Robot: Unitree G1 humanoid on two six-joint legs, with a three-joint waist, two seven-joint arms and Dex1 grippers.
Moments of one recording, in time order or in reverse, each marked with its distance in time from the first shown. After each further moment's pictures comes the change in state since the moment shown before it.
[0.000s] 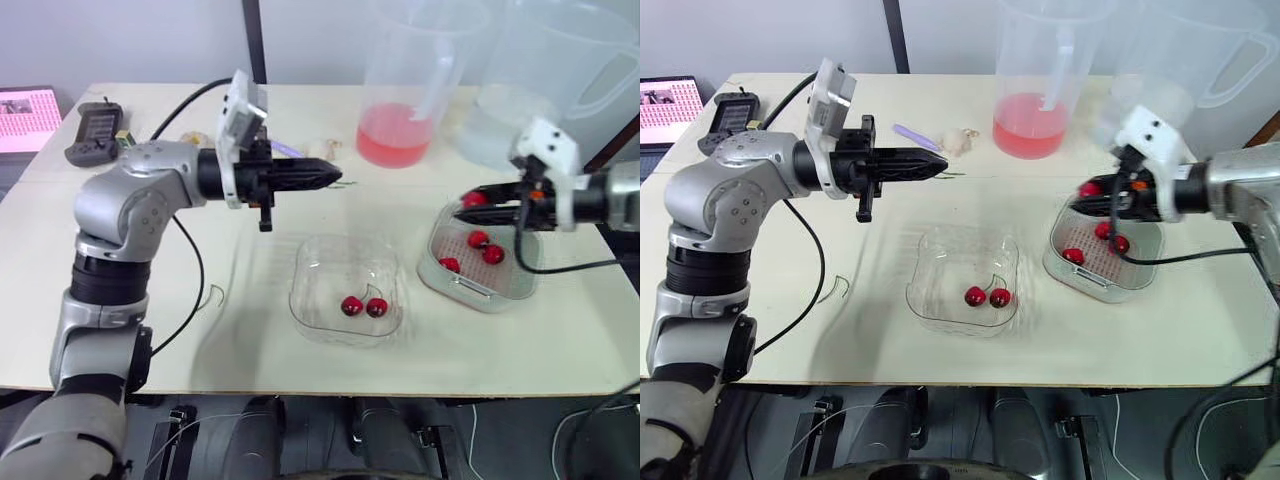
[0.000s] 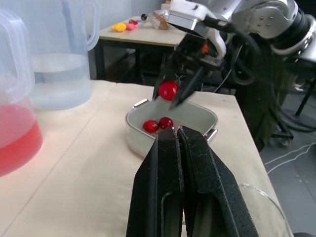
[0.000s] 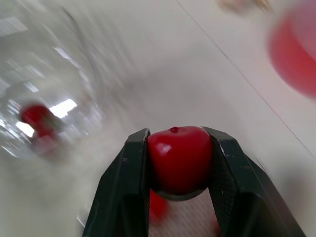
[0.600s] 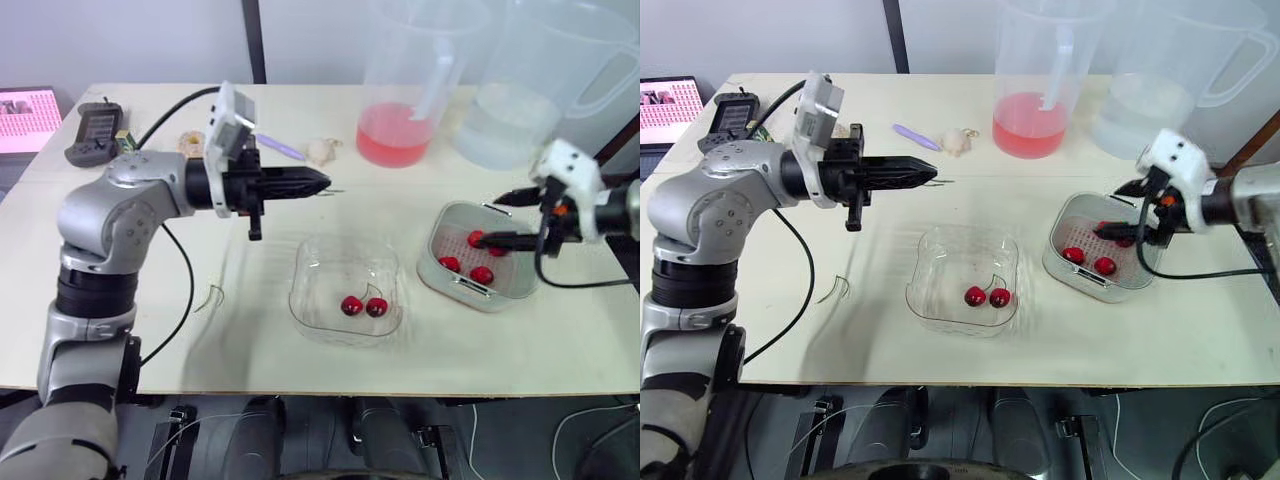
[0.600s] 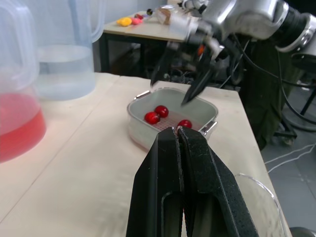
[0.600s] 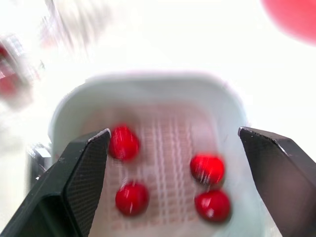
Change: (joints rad) left arm 0.052 0.058 0.032 -0.064 -0.040 0.042 0.024; right arm 0.007 0.006 -0.065 0.133 -0.047 -0.110 0.151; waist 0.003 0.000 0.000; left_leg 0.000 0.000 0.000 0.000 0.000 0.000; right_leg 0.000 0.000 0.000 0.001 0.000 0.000
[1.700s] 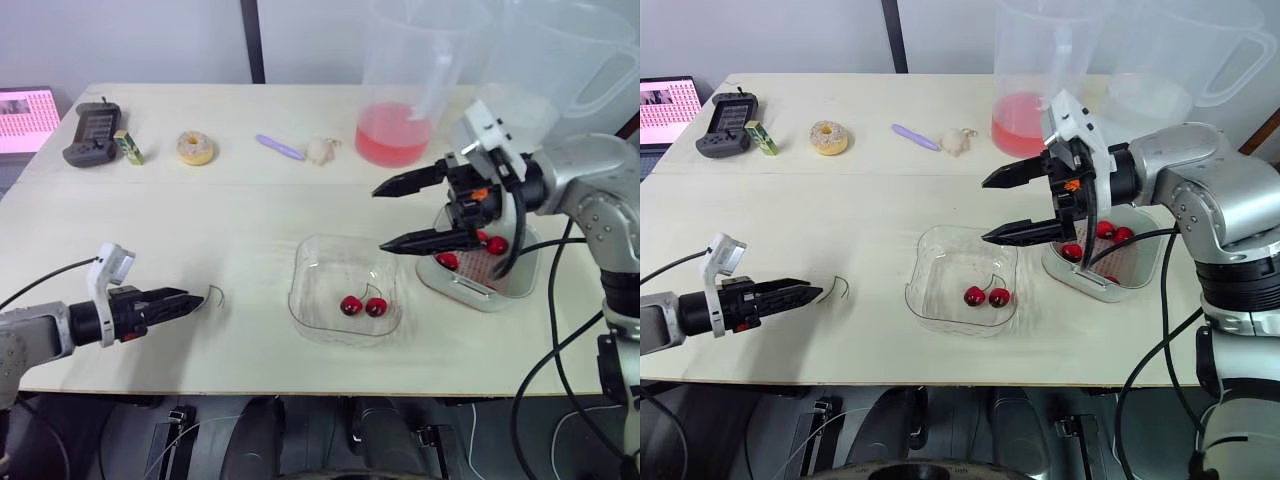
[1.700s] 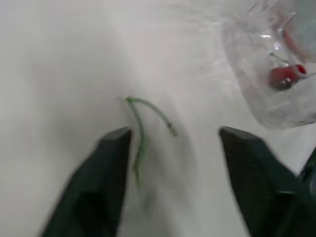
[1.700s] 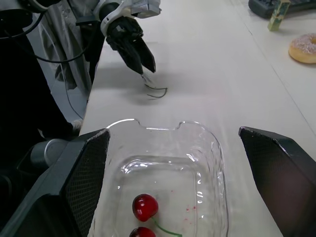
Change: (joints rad) left arm 0.815 0.276 0.427 -0.056 -0.153 0.316 0.223; right arm -0.218 0.311 0.105 -0.221 0.245 0.099 0.068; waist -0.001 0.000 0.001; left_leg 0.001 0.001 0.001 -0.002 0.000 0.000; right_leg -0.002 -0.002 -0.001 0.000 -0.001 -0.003
